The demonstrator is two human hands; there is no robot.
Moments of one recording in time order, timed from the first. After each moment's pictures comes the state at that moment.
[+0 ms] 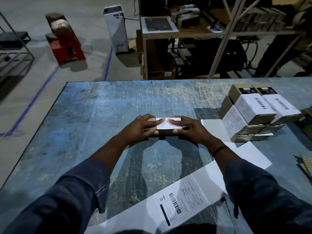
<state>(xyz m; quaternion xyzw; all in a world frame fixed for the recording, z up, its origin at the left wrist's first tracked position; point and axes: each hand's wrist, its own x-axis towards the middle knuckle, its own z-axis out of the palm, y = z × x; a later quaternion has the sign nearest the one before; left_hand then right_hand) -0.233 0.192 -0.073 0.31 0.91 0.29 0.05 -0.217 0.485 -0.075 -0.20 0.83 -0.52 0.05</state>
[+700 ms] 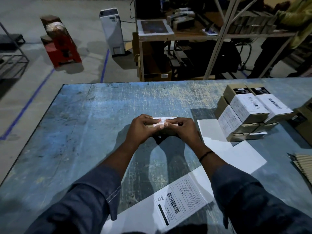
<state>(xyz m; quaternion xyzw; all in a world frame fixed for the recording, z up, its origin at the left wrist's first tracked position) -0.218 0.235 -0.075 0.09 0.83 0.55 -0.05 -0.209 0.444 -0.075 -0.01 0.76 -0.64 -0.02</state>
